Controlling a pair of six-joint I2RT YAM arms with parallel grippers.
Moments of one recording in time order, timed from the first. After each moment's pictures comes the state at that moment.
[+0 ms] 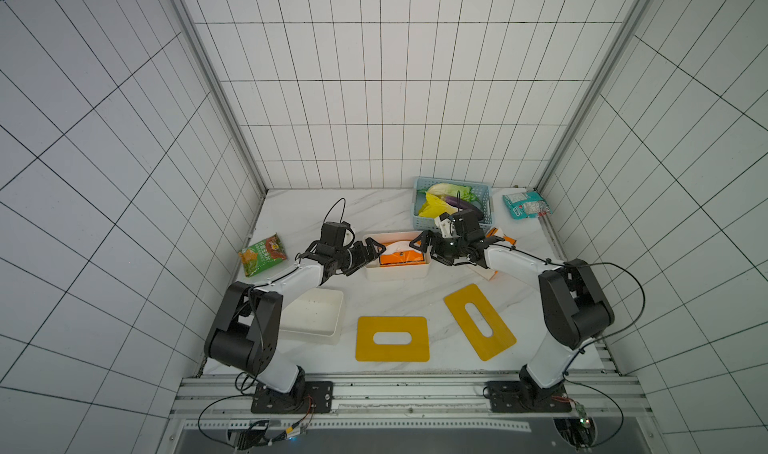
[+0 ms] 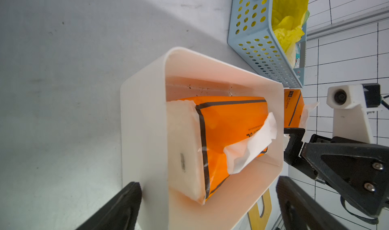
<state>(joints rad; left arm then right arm) -0.31 1.55 0.86 -0.08 0.49 -0.76 0.52 1.72 1.07 -0.13 -0.55 0.68</state>
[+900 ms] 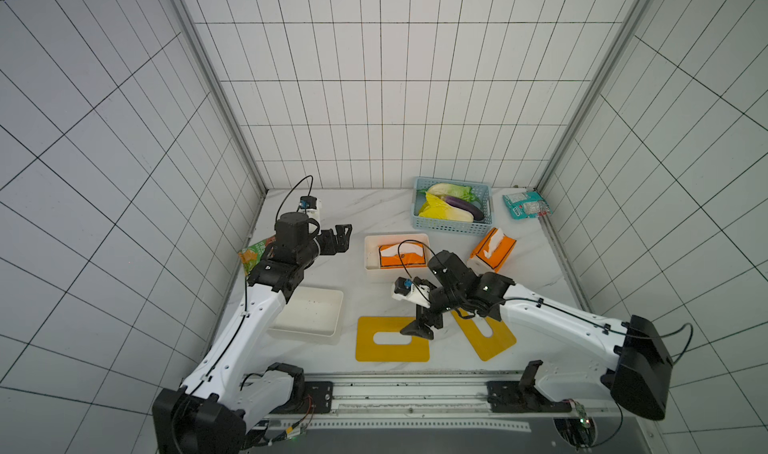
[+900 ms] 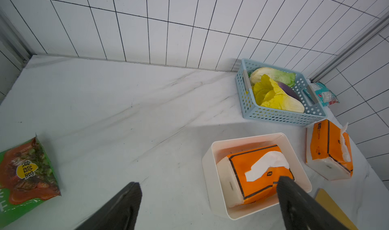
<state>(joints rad) -0.21 1.08 0.96 -0.38 0.11 -0.25 1.04 1.33 0.94 -0.49 -0.48 -0.43</state>
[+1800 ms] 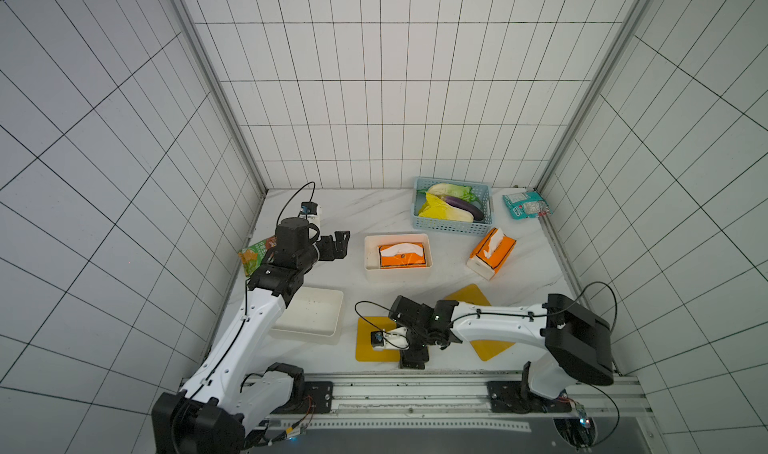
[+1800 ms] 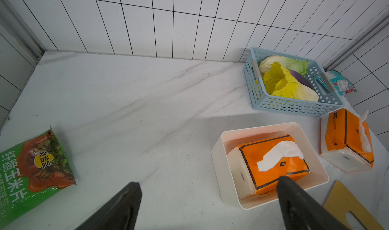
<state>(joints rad) -0.21 1.06 0.93 -0.39 0.10 -0.22 1.30 1.63 0.92 -0.49 -0.19 -0.44</state>
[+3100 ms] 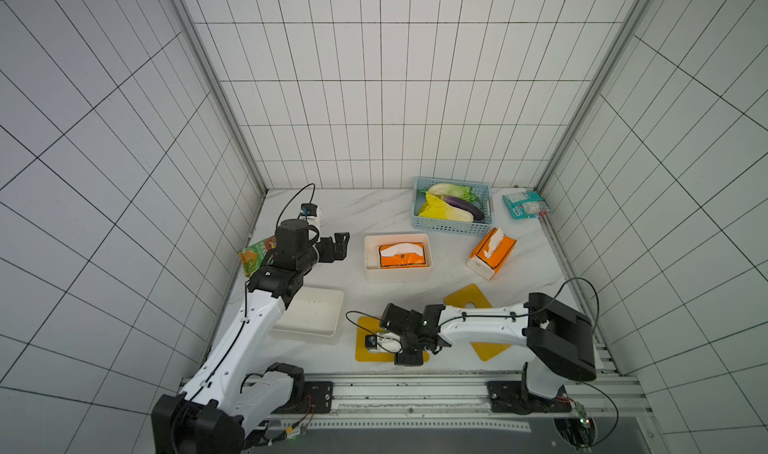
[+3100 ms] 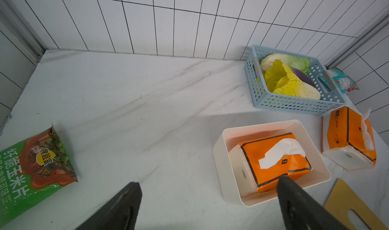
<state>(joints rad) -0.20 1.05 0.91 -0.39 0.10 -0.21 1.34 1.72 0.98 -0.52 -0.08 -0.37</state>
